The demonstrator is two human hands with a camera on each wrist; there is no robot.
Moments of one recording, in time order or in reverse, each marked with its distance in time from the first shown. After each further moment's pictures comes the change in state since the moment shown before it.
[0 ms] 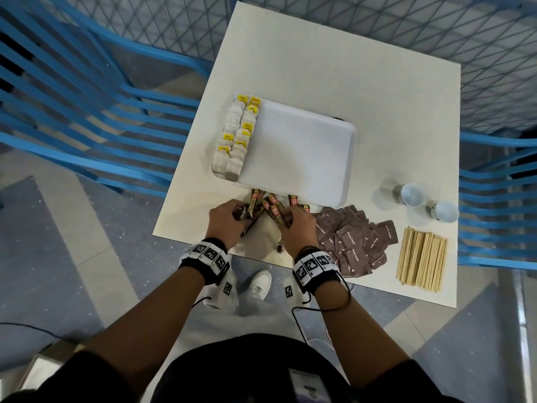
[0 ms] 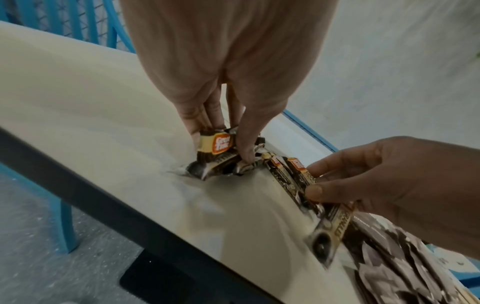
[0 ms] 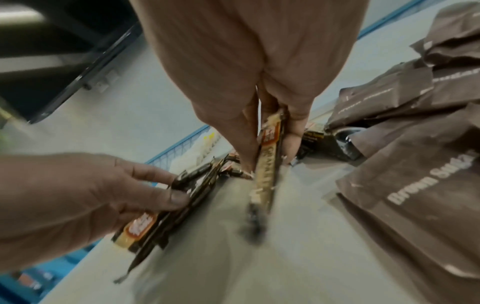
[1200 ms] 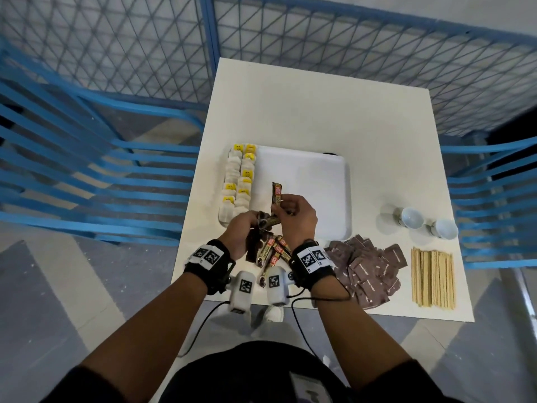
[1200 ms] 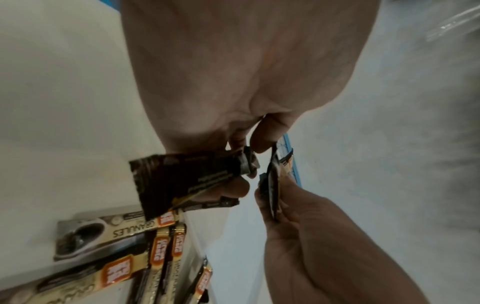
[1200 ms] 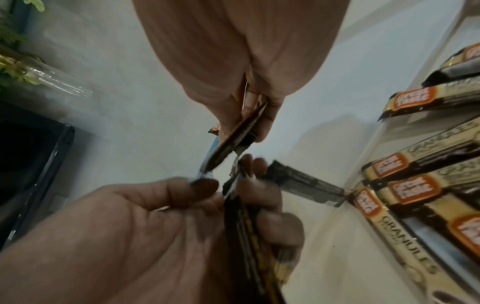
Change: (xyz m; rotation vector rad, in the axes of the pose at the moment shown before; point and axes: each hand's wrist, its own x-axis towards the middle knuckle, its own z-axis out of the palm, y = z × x) left_hand 0.059 0.086 -0.055 -0.783 -0.532 -0.295; right_hand 0.060 -0.107 -0.013 0.539 0.369 0.034
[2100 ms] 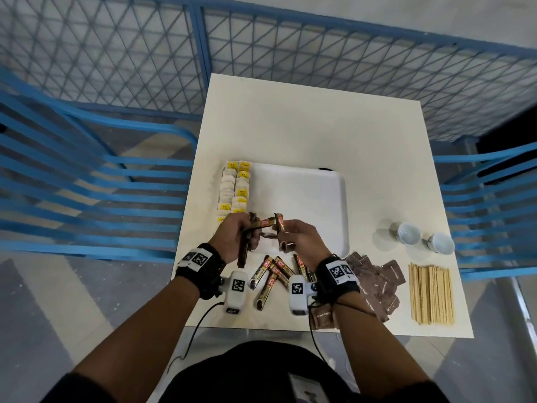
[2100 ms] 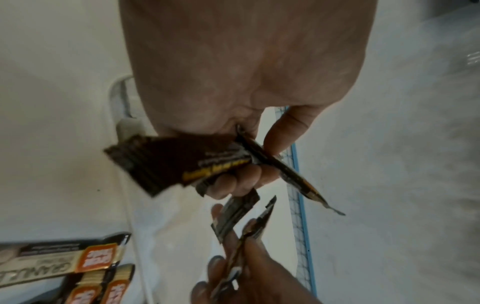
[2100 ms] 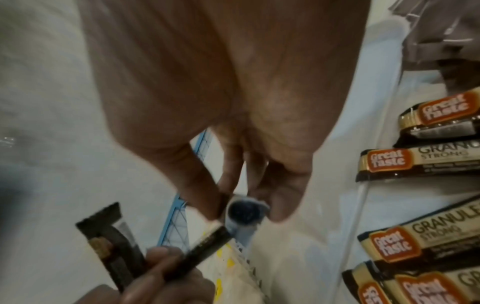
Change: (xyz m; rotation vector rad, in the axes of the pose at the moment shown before) left_hand 0.024 0.042 -0.008 -0.153 0.004 -0.043; right_hand 0.036 0.010 -0.030 0.219 -0.430 0.348
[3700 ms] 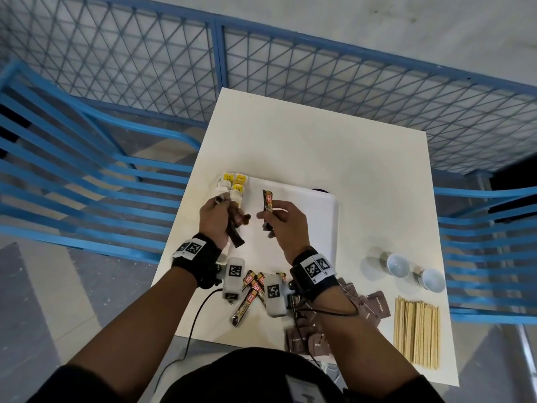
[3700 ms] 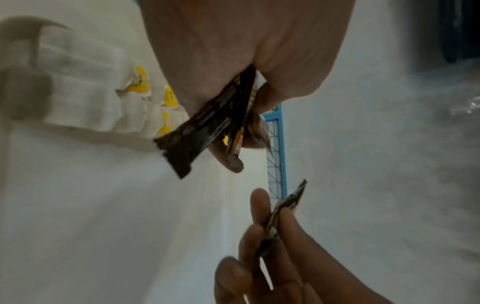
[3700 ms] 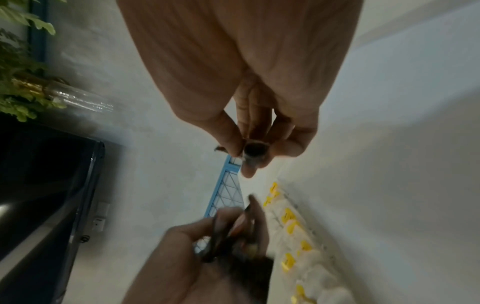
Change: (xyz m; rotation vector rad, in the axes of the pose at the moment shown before) left_hand 0.028 0.031 0.033 -0.245 0.346 0.417; right_hand 0.015 -0.067 0.007 -0.068 0.086 -0.260
